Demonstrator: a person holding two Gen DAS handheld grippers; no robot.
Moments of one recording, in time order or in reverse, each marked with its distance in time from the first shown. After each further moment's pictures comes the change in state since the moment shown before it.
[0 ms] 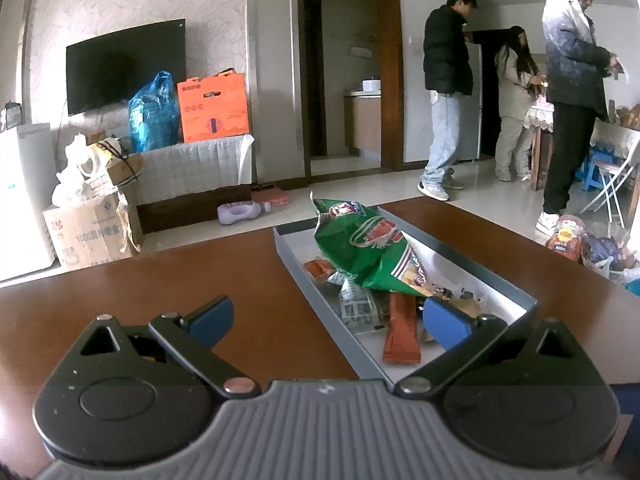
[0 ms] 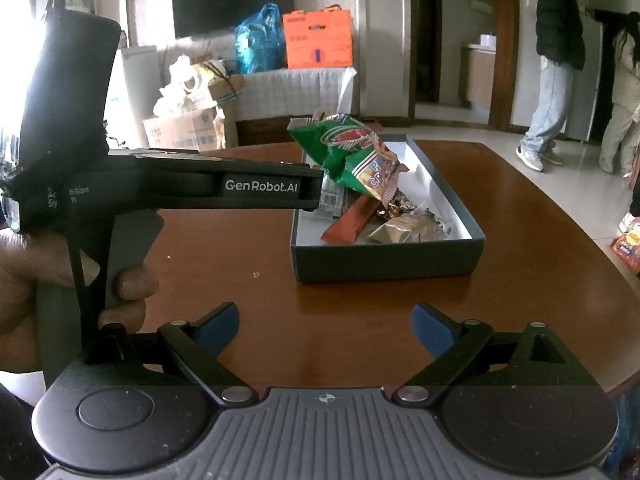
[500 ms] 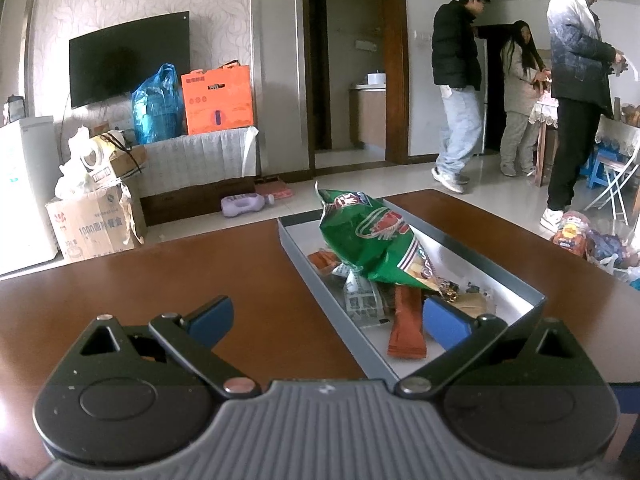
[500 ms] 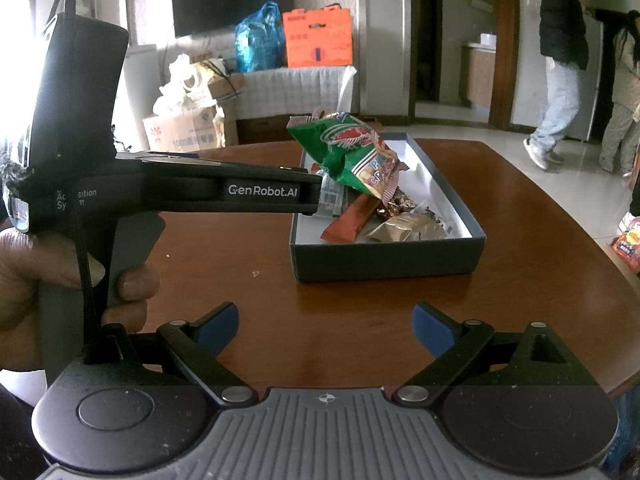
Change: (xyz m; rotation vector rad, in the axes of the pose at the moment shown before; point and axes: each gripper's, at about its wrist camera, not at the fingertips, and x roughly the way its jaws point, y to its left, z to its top) left arm 0.007 0.000 -0.003 -0.015 0.022 0.008; right arm 0.000 0.000 0.000 -0.001 0.001 -0.001
